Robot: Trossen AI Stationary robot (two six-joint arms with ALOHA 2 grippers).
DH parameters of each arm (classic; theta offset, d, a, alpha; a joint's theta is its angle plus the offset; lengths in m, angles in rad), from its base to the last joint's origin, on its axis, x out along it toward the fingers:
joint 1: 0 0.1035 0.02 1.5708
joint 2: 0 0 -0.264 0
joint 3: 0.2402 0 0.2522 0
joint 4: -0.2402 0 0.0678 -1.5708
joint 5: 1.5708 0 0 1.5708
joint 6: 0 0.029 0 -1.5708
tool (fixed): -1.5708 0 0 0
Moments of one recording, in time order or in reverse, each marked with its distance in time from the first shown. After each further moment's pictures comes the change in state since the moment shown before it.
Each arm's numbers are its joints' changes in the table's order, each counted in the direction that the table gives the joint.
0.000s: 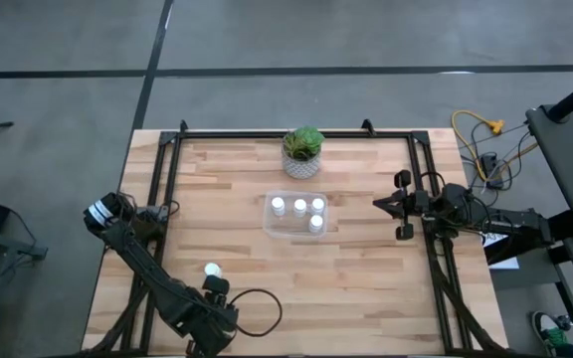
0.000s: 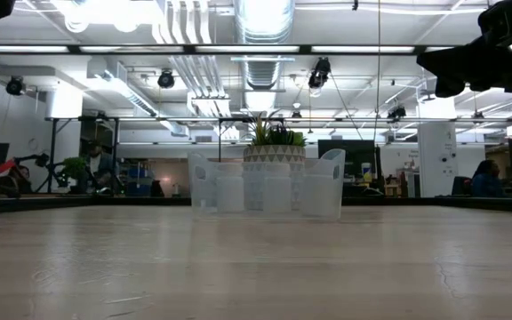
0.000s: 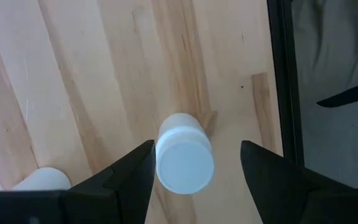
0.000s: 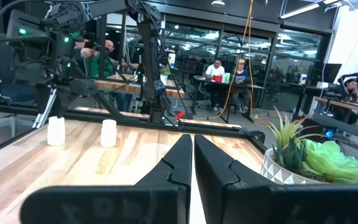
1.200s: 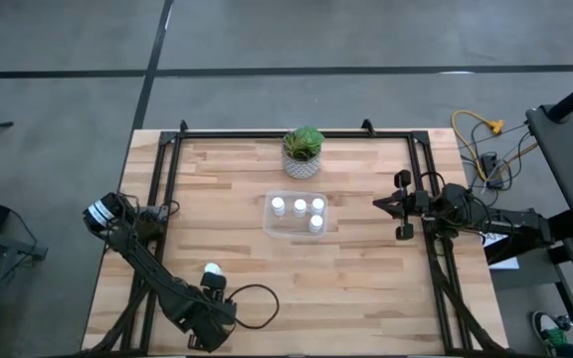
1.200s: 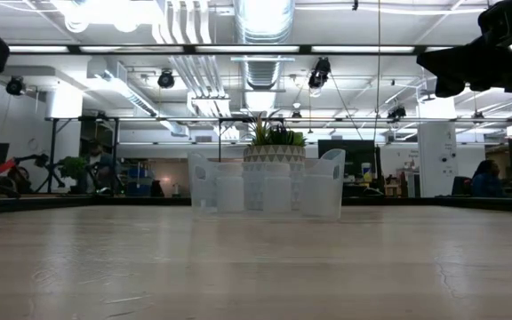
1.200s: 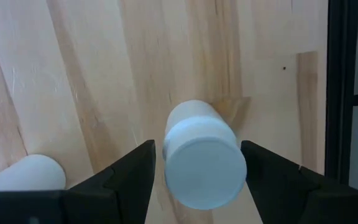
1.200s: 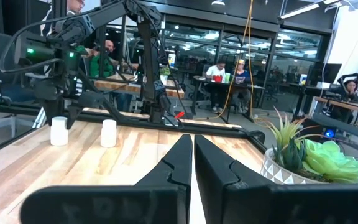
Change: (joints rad) left arm -0.001 0.001 -0.137 0.086 -0.001 -0.049; right arm 0.000 0.000 0.000 0.000 0.000 0.000
